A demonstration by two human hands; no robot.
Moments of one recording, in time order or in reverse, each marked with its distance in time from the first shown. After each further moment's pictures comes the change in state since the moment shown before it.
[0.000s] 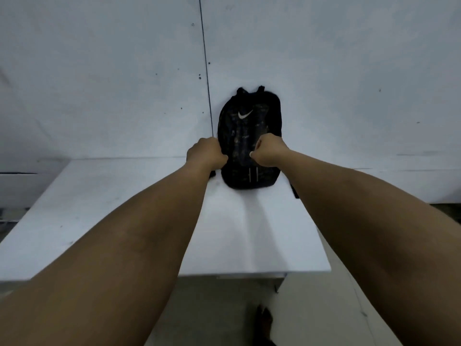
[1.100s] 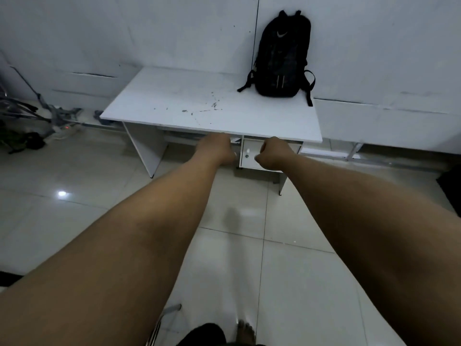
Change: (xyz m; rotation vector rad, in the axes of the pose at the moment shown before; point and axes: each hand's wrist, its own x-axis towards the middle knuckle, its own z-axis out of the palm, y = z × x) left_hand -0.604 -0.075 0.024 0.064 -0.113 -0.063; right_hand -0.576 0.006 0.125 -0.140 -0.169 -0.046
